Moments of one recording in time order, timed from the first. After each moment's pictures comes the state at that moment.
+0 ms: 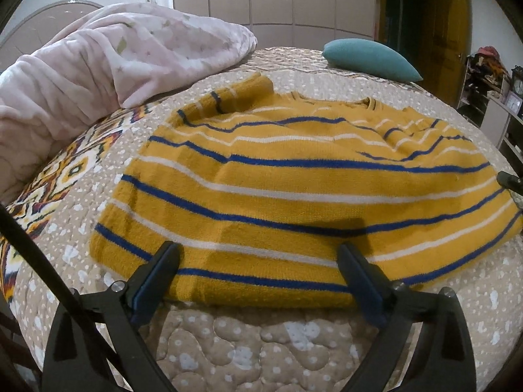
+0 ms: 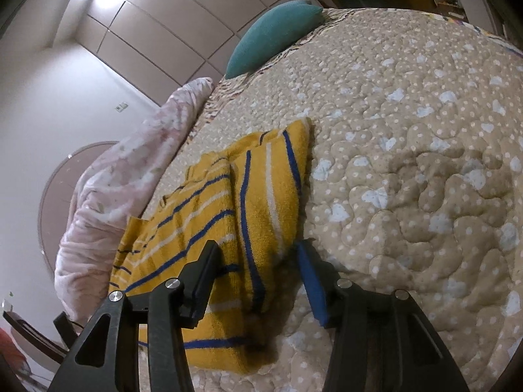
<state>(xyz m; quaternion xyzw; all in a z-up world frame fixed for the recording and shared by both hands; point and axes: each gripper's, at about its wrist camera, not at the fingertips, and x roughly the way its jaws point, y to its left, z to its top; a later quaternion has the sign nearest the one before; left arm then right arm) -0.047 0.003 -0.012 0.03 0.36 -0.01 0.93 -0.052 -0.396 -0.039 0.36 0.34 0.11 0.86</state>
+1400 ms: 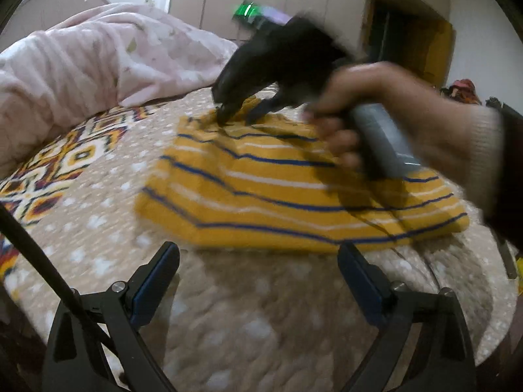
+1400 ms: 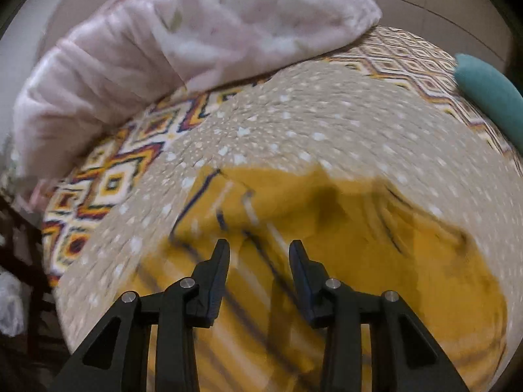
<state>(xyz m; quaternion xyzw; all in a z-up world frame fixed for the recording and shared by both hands) -0.107 0.039 0.016 -0.05 0.33 -0.07 0.94 0.138 -0.009 0.037 -0.07 0.49 0.26 0.83</state>
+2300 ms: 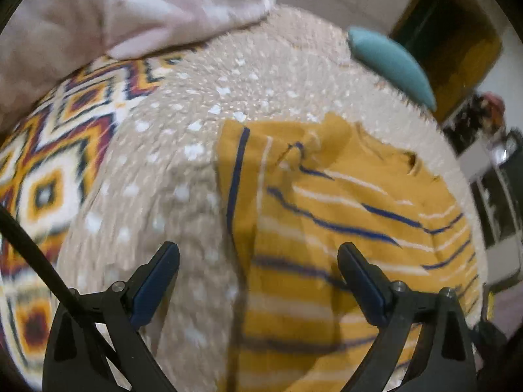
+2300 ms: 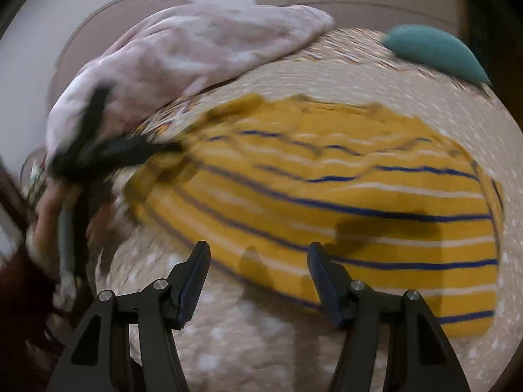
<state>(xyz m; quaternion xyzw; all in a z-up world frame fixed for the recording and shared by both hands) 0.094 0.109 0.012 -0.10 0.51 -0.08 0.85 -0.068 -0.140 0.032 -0.01 0.41 0.26 0.87</state>
